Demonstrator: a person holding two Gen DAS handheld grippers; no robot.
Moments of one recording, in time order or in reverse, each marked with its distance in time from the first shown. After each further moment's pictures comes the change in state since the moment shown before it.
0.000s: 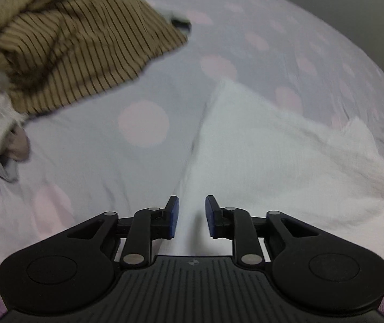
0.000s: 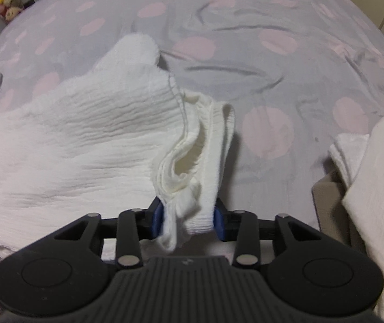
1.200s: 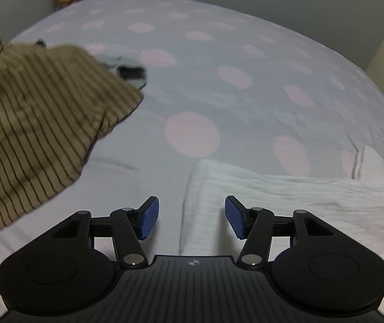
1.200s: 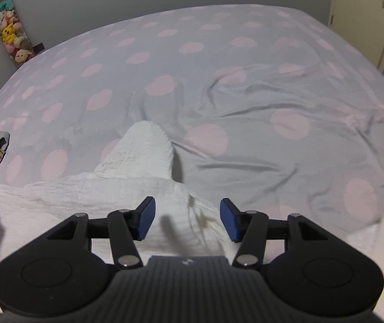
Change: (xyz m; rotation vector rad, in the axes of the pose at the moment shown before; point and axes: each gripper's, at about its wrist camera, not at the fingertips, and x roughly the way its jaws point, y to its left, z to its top) left arm 0.107 -0.020 0.083 0.172 -0.110 -0.082; right arm 0.005 0.017 0.081 0.009 -0.225 0.036
